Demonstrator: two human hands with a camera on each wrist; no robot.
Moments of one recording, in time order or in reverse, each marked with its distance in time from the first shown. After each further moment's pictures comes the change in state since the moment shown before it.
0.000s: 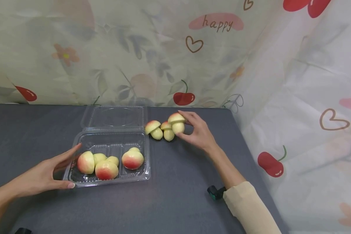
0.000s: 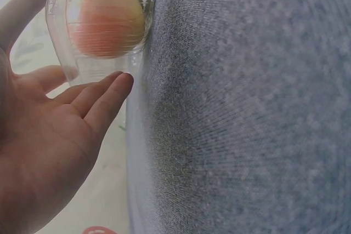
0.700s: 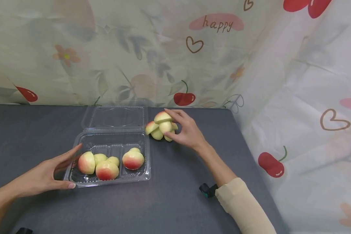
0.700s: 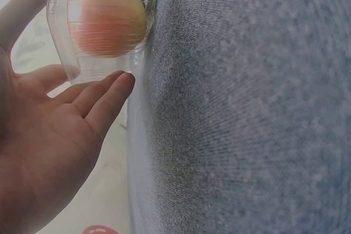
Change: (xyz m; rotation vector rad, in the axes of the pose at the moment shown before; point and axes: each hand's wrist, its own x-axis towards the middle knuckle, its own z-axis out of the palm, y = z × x) left_hand 0.000 0.003 -0.001 0.007 -0.006 -0.028; right_hand 0.023 -0.028 0.019 0.061 -0.030 -0.092
